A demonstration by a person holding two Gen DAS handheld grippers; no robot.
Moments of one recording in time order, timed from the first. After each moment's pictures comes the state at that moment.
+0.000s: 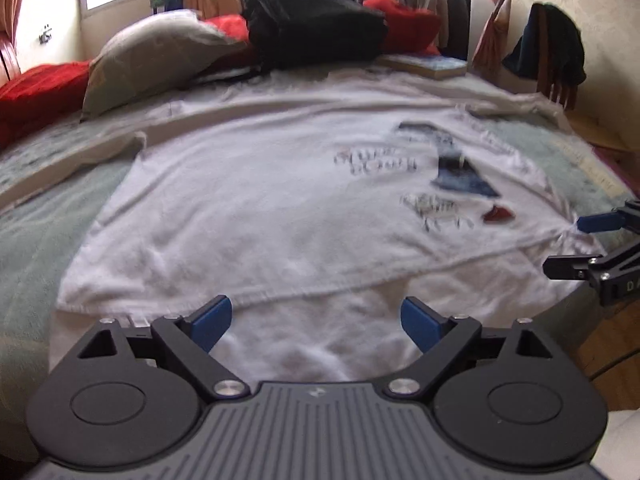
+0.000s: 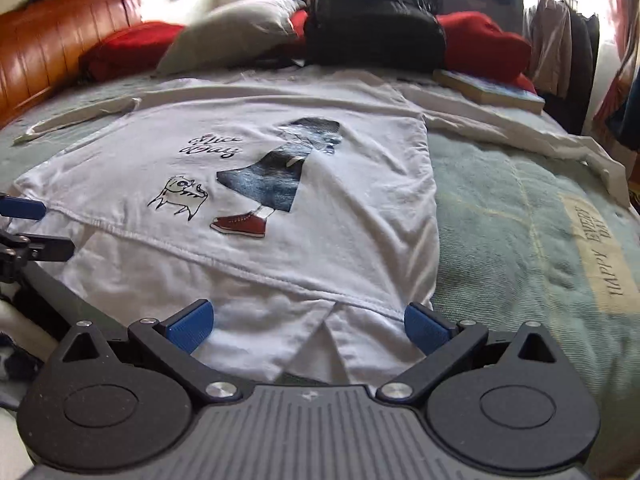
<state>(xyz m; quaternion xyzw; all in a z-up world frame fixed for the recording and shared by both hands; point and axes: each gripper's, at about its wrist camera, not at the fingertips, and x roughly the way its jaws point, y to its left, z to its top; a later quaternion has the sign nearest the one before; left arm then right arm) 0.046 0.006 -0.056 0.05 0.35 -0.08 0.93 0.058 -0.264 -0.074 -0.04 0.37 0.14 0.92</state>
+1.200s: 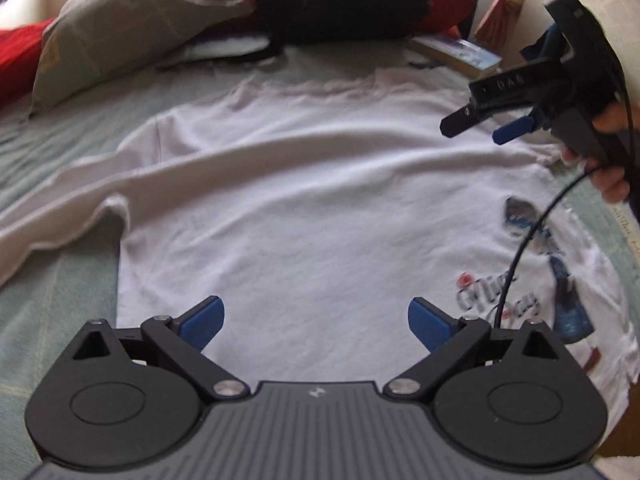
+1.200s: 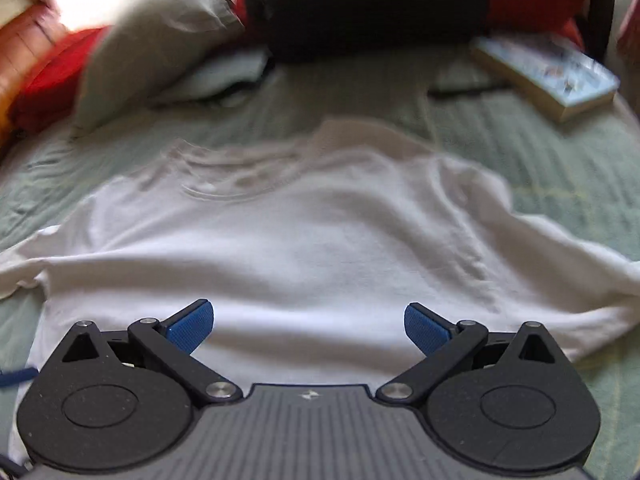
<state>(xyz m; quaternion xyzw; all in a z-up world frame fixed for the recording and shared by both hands) 0.242 0.073 -0.058 0.01 0.46 -0.12 0.88 0.403 -0.205 -0.031 0.04 0.52 0.12 0.85</state>
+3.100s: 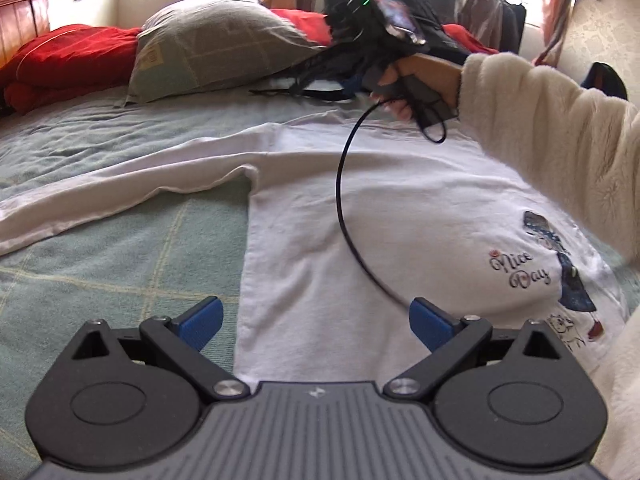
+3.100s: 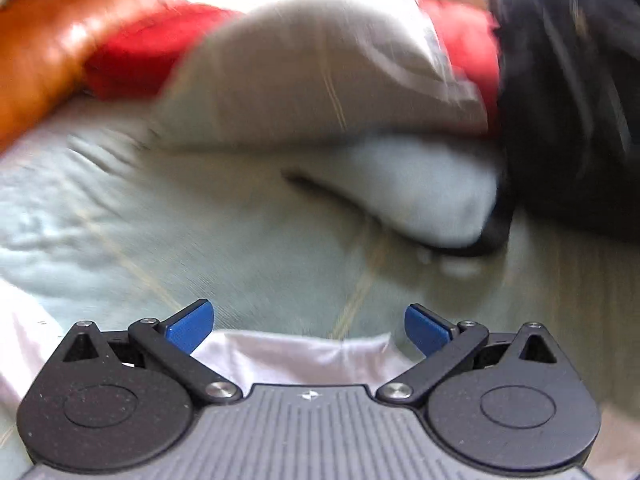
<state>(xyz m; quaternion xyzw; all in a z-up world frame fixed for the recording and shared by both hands) 0.144 0.138 -0.032 -0.03 0.38 -0.07 0.92 0.532 0.002 -0.028 -0.07 0.39 0.28 0.87</state>
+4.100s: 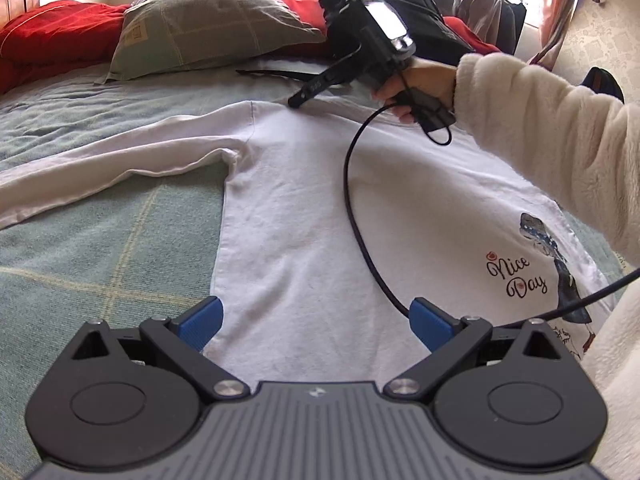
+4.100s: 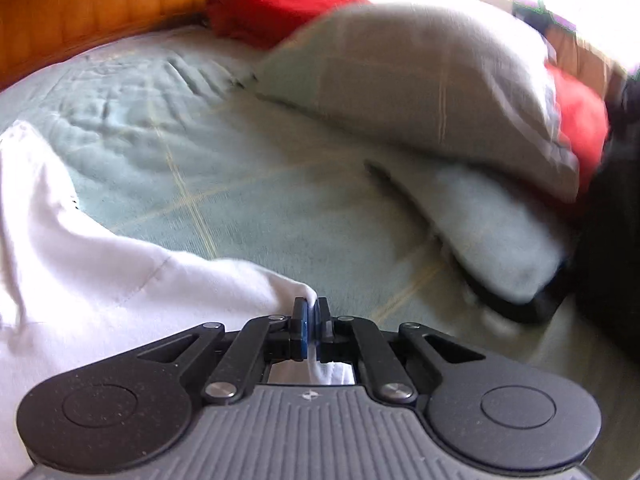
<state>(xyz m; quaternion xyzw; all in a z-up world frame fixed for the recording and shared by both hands) 0.164 0.138 -0.044 -0.06 0.40 -0.08 0.91 0.519 0.014 -0.063 -0.23 0.34 0.39 0.82</state>
